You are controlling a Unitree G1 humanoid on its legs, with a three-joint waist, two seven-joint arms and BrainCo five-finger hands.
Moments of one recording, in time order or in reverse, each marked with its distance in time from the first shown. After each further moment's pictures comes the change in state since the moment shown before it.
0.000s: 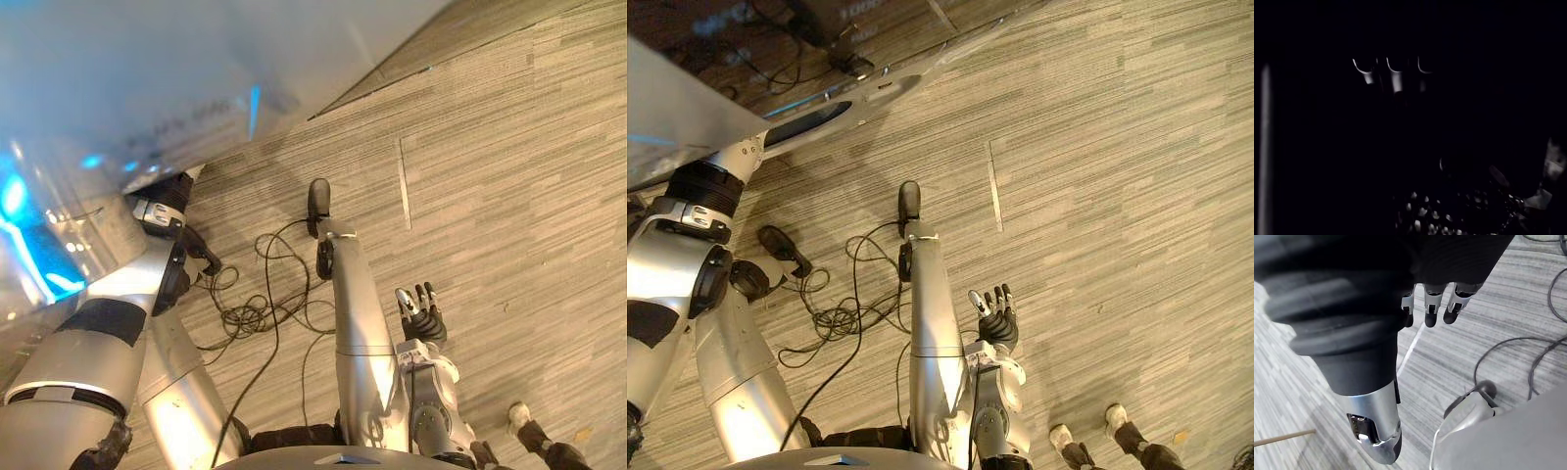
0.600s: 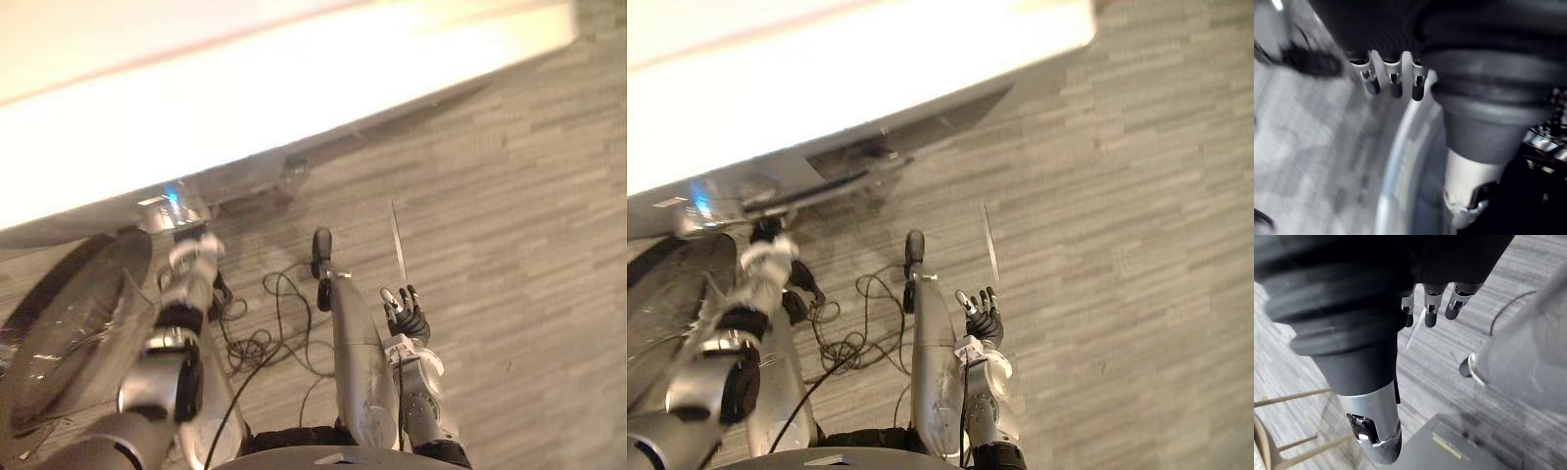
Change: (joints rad) left arm 0.886 -0.293 0.340 -0.014 0.367 0.034 -0.068; right arm -0.065 0.010 0.004 0.149 -0.008 0.055 -0.016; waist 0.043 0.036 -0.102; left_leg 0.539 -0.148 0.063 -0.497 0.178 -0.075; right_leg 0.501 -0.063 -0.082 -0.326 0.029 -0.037
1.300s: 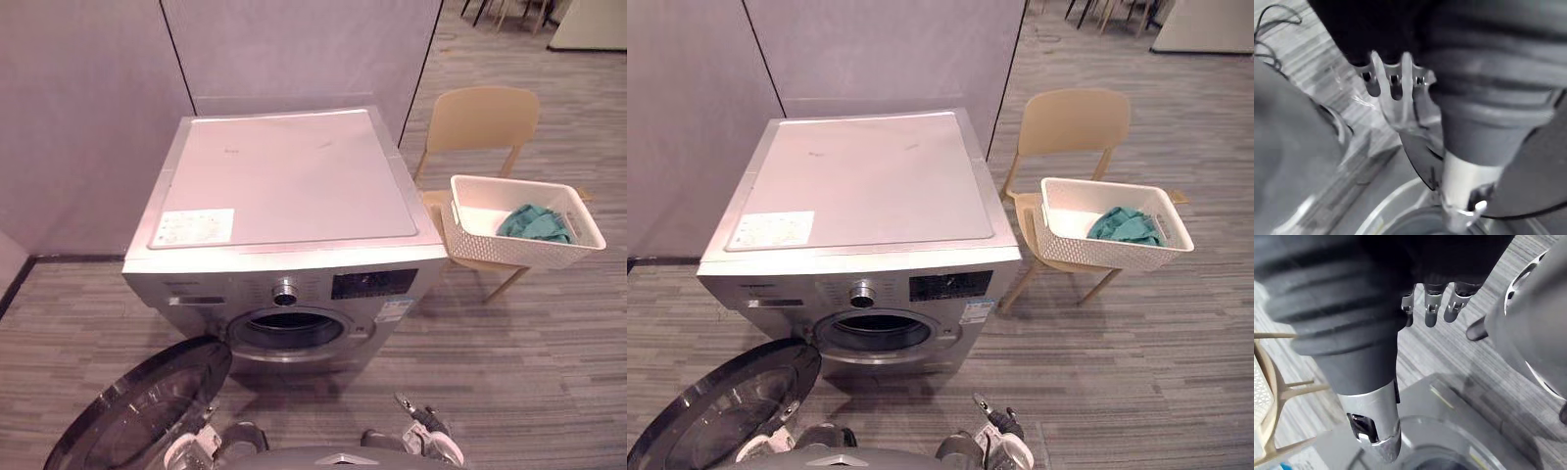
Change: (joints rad) left arm 0.470 -0.135 0.305 0.142 0.224 -0.012 -0.184; right arm -0.002 -0.017 -0.284 0.610 -0.271 0.098 0.039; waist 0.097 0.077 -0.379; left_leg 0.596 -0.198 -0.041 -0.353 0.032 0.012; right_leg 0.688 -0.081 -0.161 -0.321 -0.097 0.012
